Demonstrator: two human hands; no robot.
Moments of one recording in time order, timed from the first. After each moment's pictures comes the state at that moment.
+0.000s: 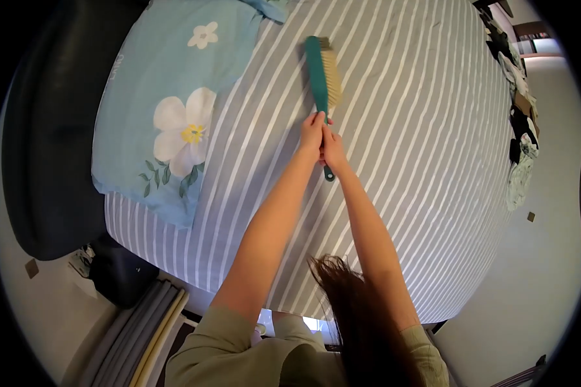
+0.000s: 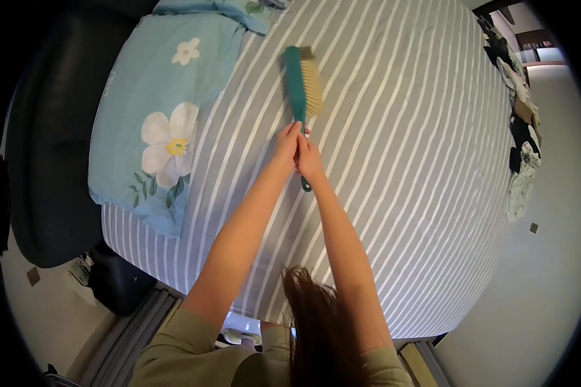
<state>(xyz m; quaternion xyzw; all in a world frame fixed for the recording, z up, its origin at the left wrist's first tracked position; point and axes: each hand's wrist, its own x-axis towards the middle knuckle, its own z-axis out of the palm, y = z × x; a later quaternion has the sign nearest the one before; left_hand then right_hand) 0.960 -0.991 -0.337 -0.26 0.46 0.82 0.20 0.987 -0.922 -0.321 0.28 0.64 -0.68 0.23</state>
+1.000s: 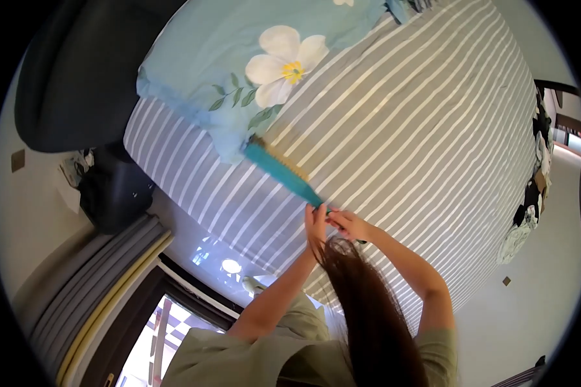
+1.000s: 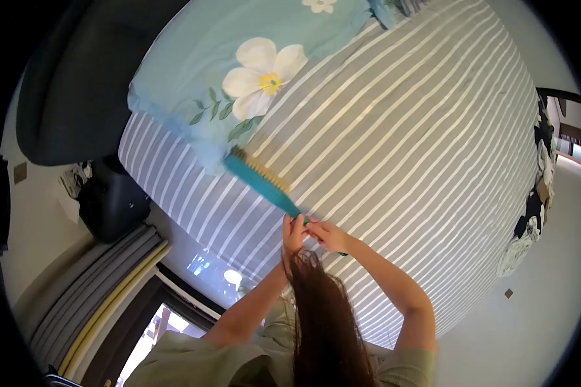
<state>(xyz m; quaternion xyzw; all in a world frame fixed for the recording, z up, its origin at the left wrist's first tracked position) 1.240 -1.097 -0.286 -0.44 0.35 0.83 0.03 1.170 -0.984 -0.283 0.05 0.57 -0.47 0.67</state>
